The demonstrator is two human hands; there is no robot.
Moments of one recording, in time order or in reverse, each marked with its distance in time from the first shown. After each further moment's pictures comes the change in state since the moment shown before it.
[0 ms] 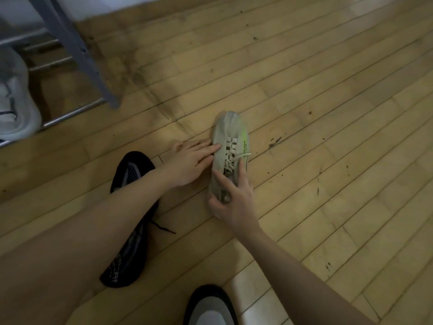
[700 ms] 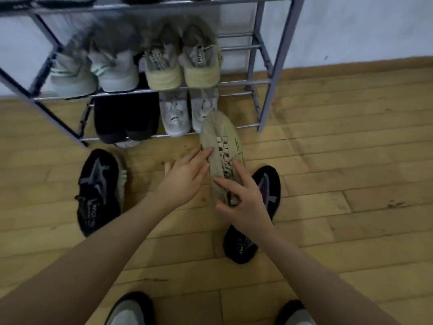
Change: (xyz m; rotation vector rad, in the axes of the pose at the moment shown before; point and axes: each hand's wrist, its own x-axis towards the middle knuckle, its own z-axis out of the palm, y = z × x) left_hand -0.279 -0.071 -0.110 0.009 0.505 -0.559; right_hand -0.026 -0.209 0.096 0.271 -0.215 -0.579
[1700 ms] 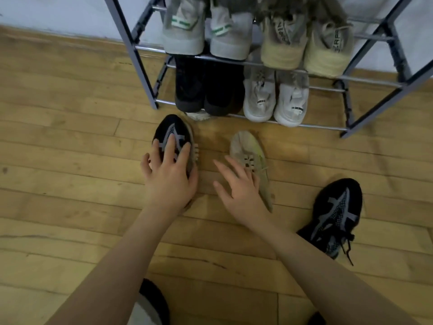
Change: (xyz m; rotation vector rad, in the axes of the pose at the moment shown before) left_hand -0.093 -0.160 -0.026 0.314 0.372 -0.386; right_hand 0.043 -0.071 0.153 -0.277 -0.447 0.004
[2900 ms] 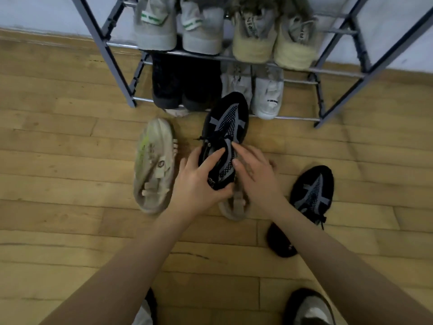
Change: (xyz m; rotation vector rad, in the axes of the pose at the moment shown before) left_hand -0.020 0.068 -0.006 -0.562 -0.140 0.138; right_hand -0.015 0.038 -0.045 0.109 0.241 0.041
